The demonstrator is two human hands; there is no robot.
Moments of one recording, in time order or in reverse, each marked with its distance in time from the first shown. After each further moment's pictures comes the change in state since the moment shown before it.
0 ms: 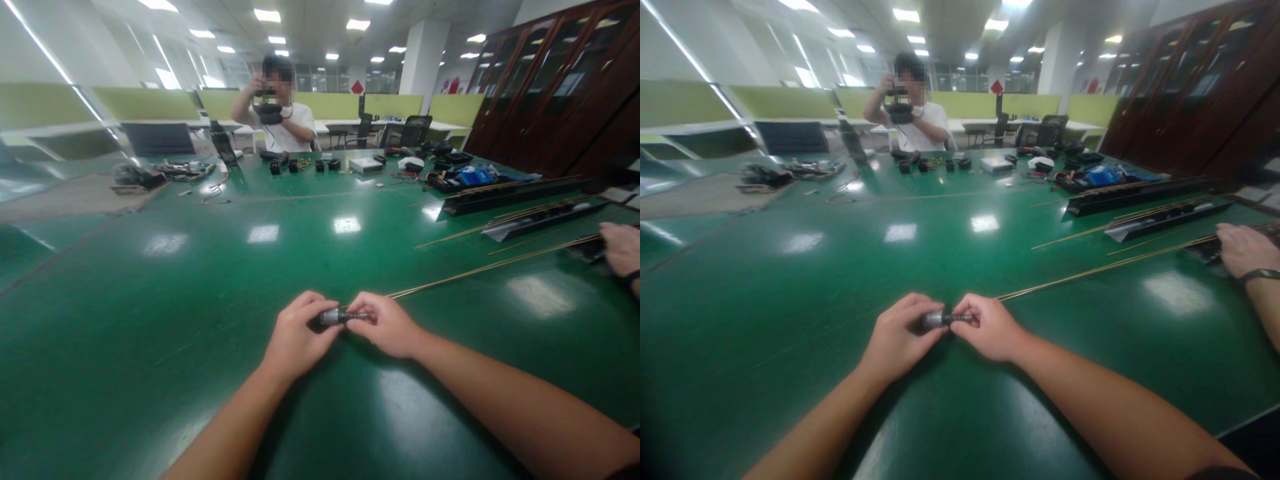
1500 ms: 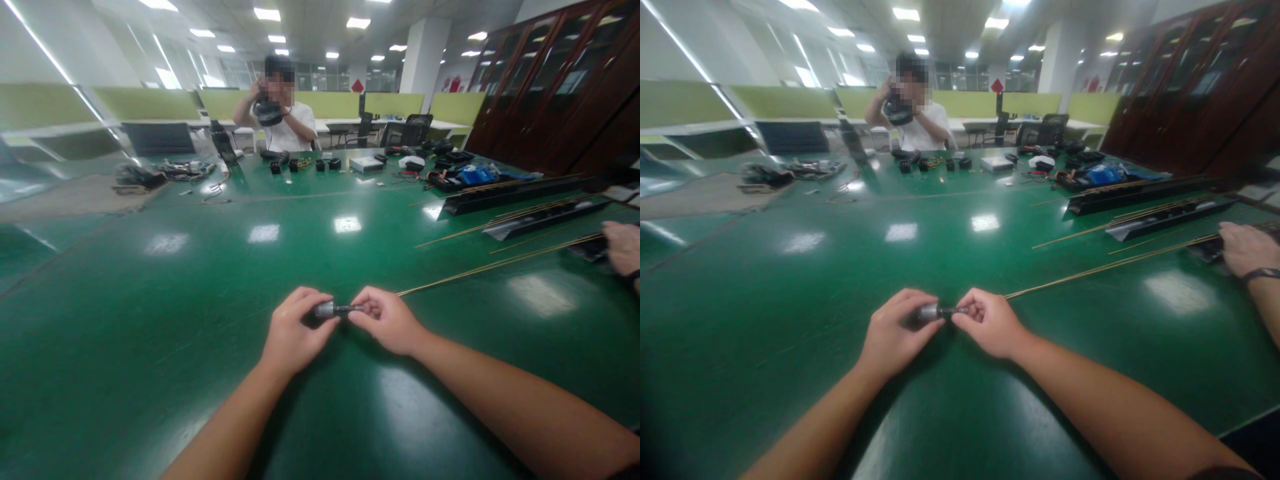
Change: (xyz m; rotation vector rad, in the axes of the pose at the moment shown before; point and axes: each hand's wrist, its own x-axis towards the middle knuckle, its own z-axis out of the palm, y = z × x) left_hand 0.002 0.001 -0.006 0.031 0.087 0.004; right_hand 0.000 -0.010 0.000 -0.069 0.114 0.018
